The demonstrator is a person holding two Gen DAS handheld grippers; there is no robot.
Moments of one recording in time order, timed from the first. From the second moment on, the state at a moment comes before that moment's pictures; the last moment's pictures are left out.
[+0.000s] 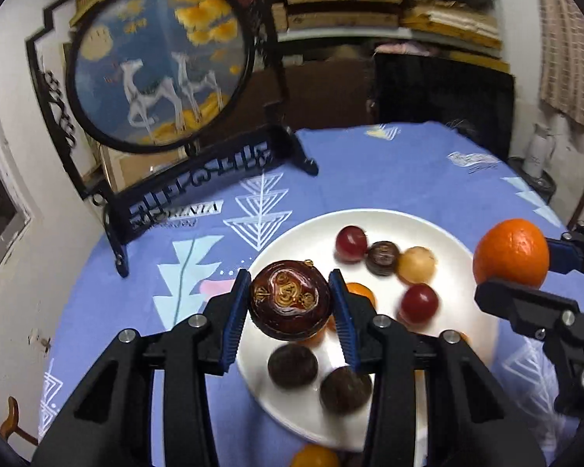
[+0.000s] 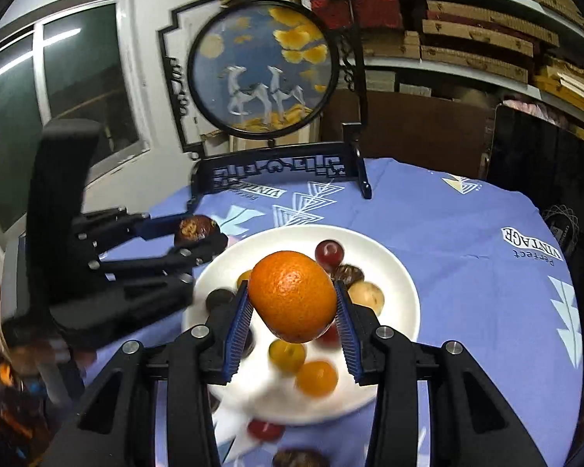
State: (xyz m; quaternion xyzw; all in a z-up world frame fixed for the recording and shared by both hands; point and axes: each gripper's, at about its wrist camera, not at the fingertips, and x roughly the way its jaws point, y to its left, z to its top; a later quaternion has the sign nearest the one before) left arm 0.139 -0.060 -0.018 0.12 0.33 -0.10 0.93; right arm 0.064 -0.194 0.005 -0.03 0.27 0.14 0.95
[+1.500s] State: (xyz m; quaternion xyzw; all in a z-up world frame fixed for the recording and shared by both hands) left arm 0.041 -0.028 -0.035 0.13 0.32 -0.10 0.93; right arm -0.014 -0.169 -0.016 -0.14 0.22 0.02 0.96
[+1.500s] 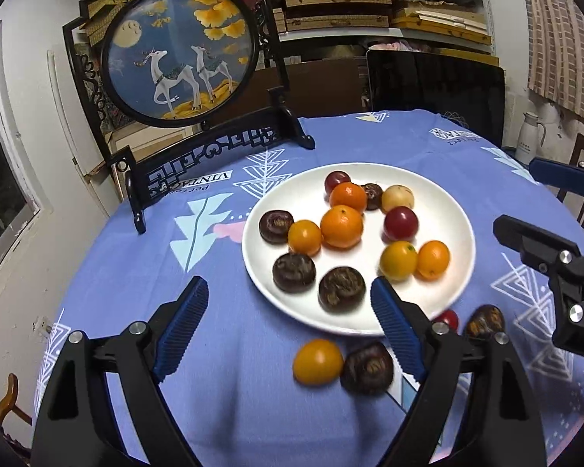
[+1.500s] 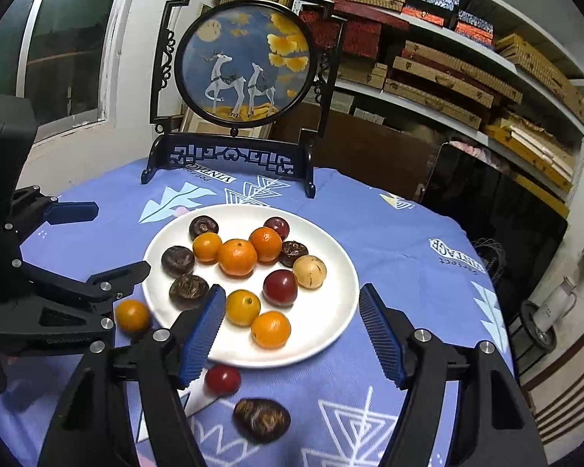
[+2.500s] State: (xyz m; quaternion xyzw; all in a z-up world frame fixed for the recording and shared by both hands) left arm 0.008 -0.059 -0.104 0.14 0.43 -0.19 0.87; right arm -0.020 -0.195 -0.107 -0.11 0.39 0.12 0.91
